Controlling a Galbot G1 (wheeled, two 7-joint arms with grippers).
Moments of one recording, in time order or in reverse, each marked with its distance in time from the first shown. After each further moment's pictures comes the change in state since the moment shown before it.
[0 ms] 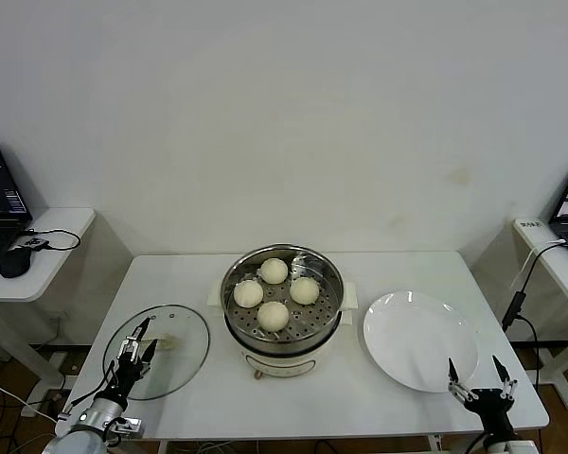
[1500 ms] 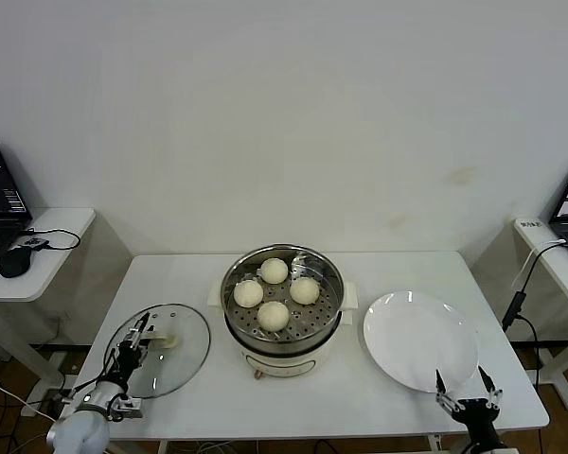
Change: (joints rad) left arm -0.142 0.013 0.043 0.155 -0.039 0.014 0.048; right arm -0.001 0.033 -0.031 -0.035 -0.048 0.013 -0.011
